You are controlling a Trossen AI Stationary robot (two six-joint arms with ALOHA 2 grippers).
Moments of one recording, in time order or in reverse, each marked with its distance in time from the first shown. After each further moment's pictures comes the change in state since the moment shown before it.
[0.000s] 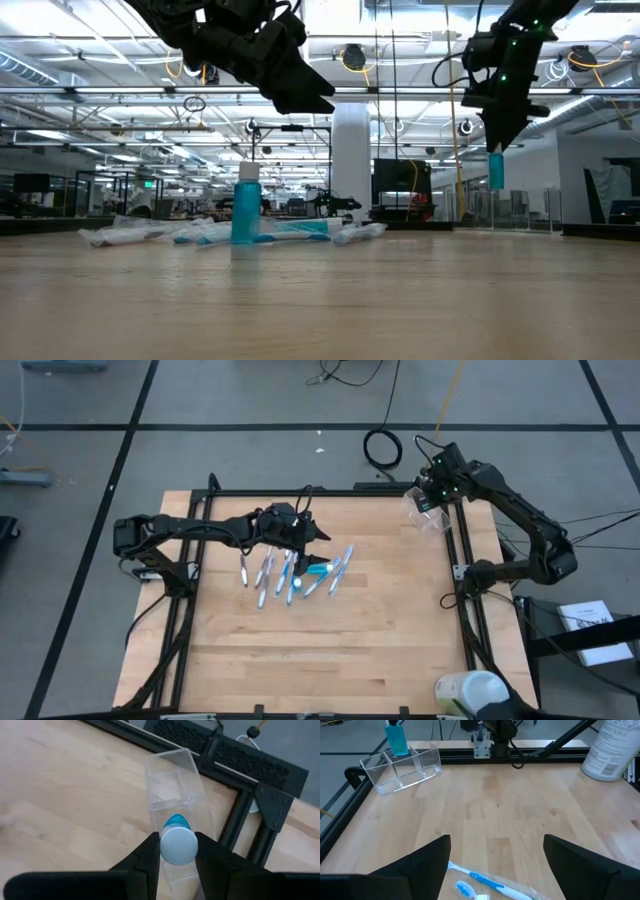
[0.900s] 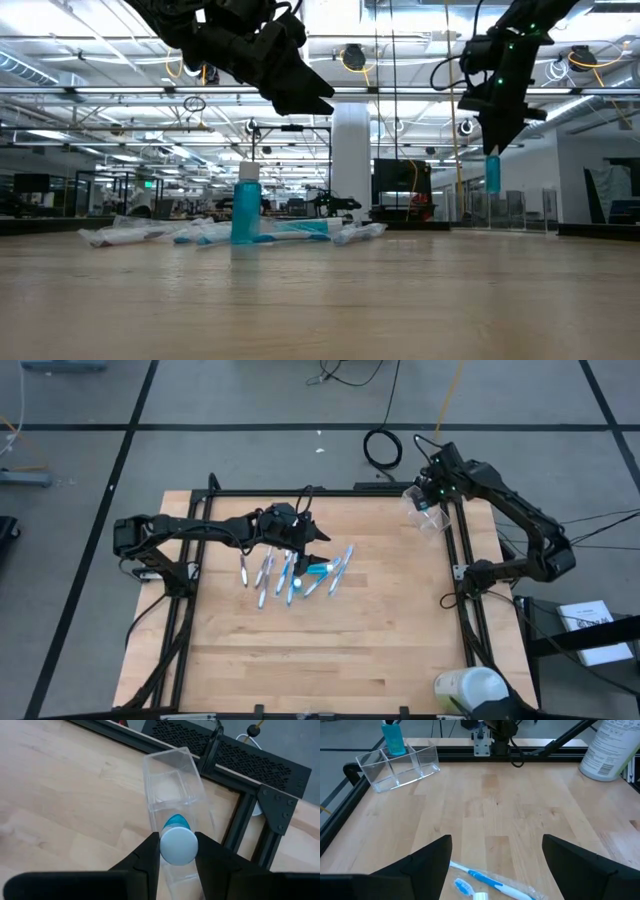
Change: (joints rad) left arm 0.000 0.000 0.000 -0.008 0.000 -0.012; right arm 0.000 0.016 -0.002 0.022 -0.003 0.027
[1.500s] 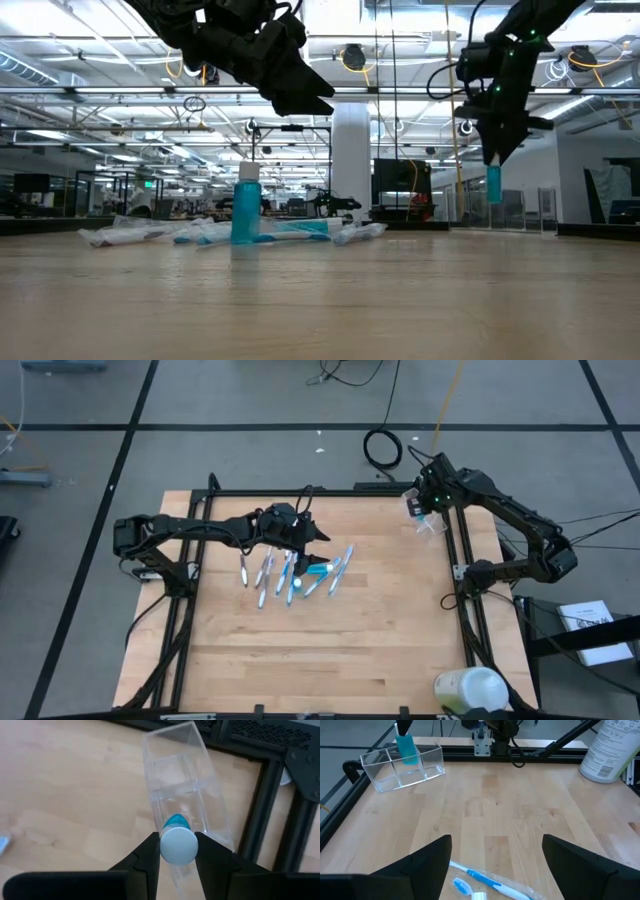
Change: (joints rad) left arm 0.000 0.000 0.000 0.000 0.000 -0.018; right arm 0.072 -0.009 -0.085 0.032 0.003 0.208
